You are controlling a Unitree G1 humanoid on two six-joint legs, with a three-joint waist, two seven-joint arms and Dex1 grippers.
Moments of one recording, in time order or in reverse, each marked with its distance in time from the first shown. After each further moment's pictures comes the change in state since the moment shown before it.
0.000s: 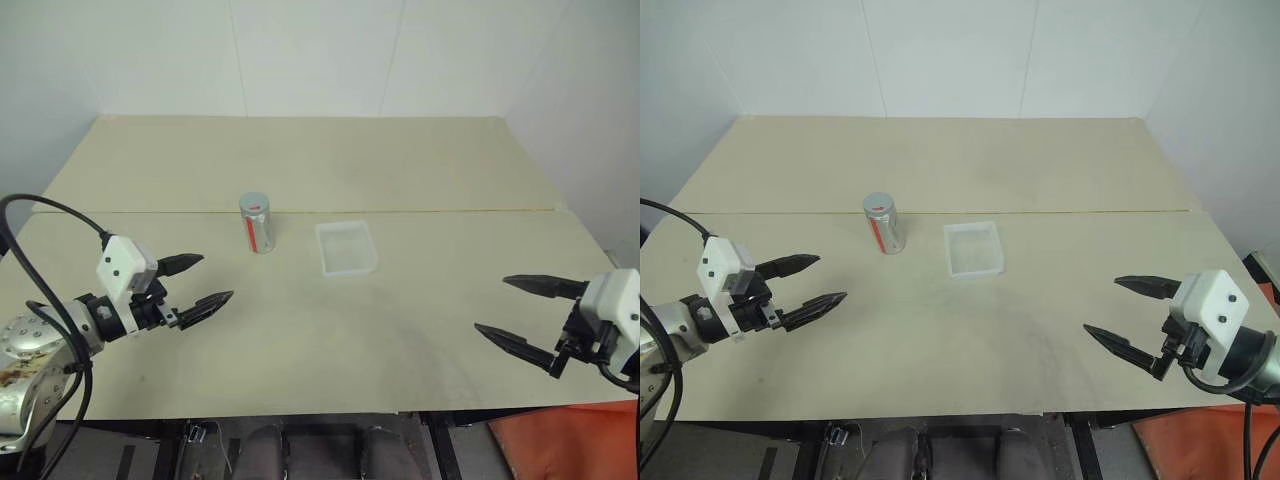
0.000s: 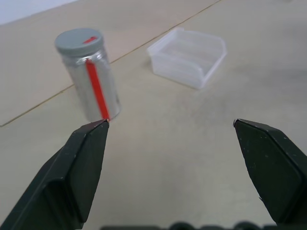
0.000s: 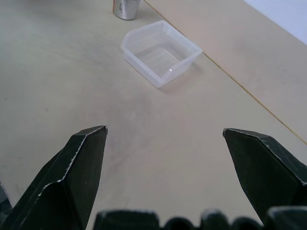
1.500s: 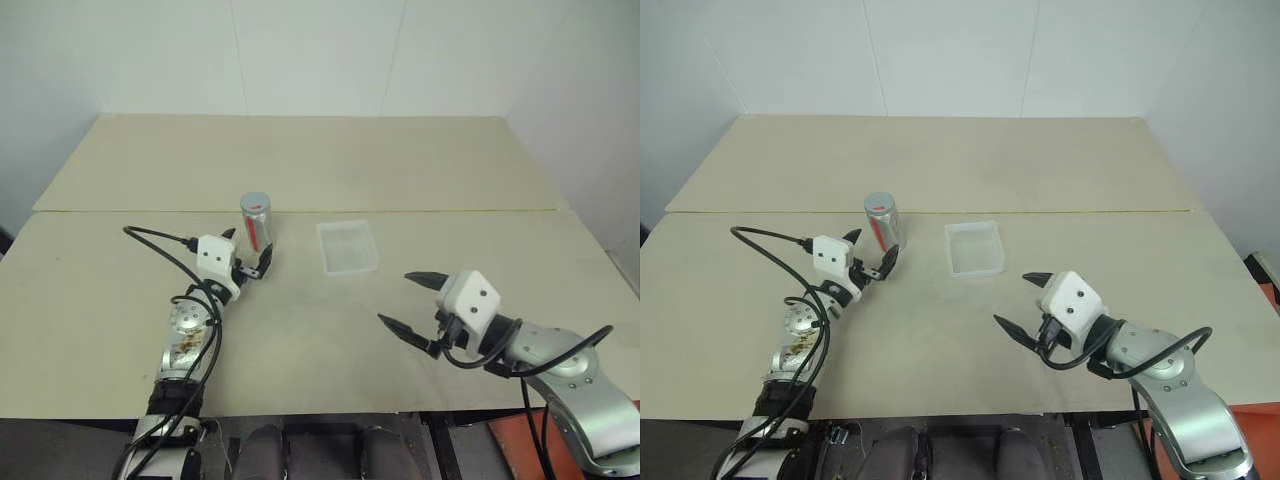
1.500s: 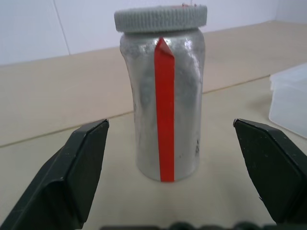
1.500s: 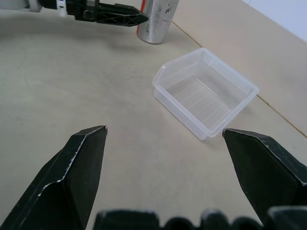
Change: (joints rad) left arm -0.393 -0.568 -0.255 0.789 0.437 -0.691 0.420; right arm -0.252 0.153 0.585 -0.101 -0.236 0.079 -0.343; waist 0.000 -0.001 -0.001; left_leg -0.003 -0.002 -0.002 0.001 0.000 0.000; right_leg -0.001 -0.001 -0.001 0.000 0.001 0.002
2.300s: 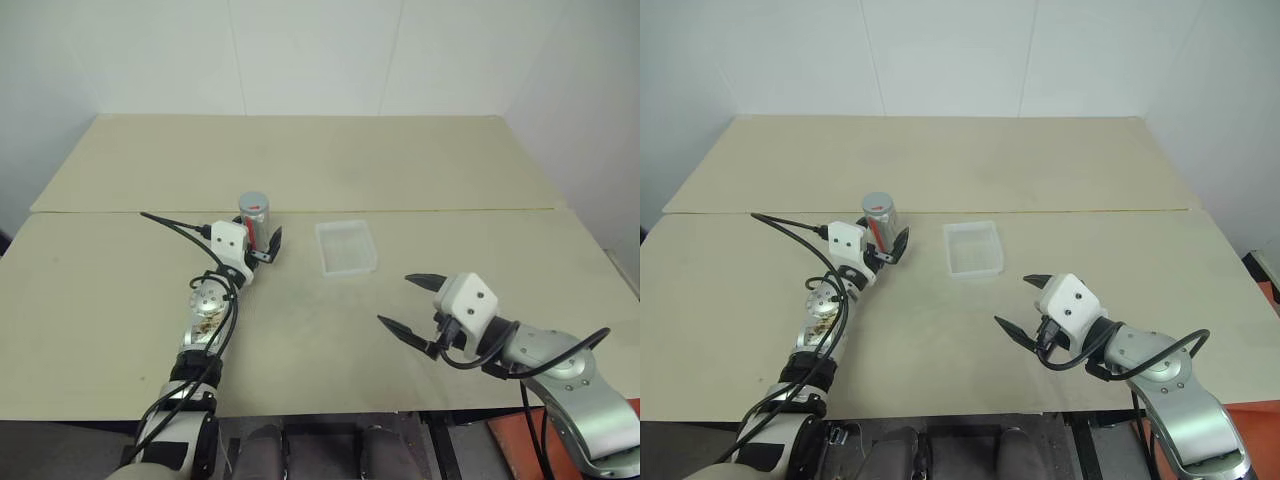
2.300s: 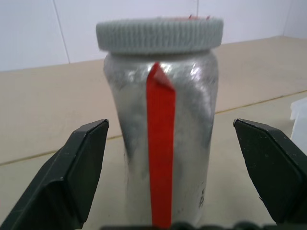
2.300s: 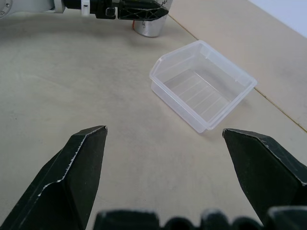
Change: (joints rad) left arm -0.146 -0.045 0.008 0.251 0.004 -0.121 0.023; right arm 0.016 0.003 0.001 0.003 -0.019 0.000 -0.019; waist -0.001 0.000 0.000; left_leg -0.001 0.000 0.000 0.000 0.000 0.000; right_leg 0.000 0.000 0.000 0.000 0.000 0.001
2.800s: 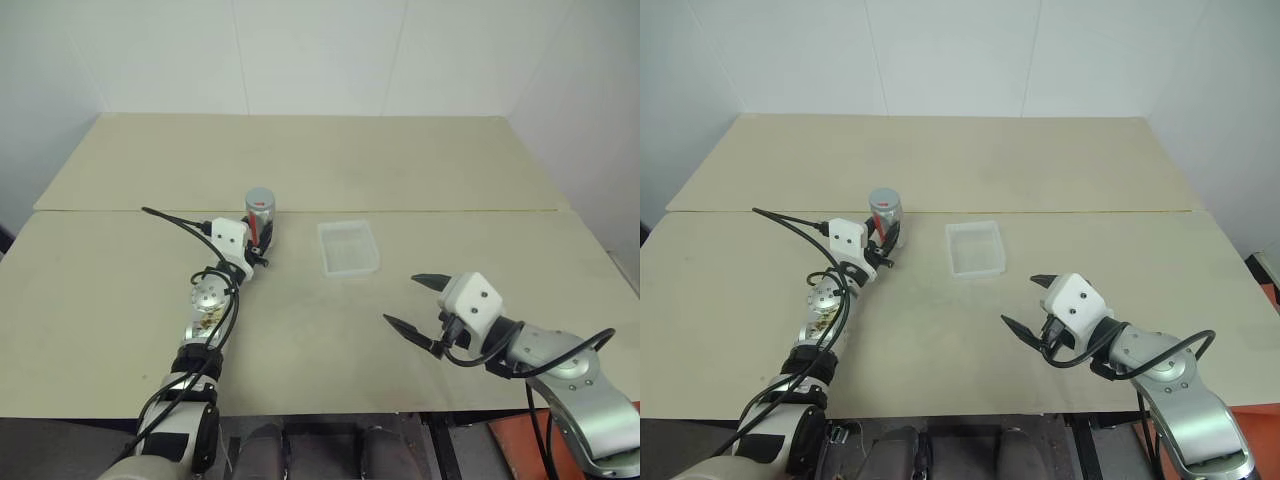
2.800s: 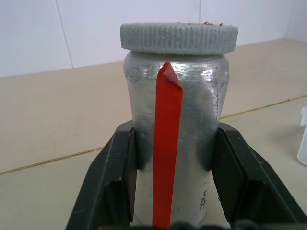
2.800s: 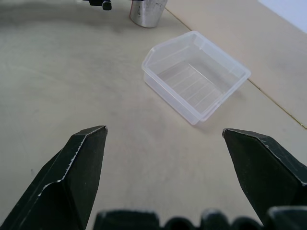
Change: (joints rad) left arm -0.053 0.004 -0.001 0.085 0.001 -0.064 -0.005; right arm 0.010 -0.004 -0.018 0.018 -0.017 -0.003 0.000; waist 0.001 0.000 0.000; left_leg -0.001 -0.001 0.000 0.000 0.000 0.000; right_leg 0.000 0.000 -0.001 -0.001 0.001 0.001
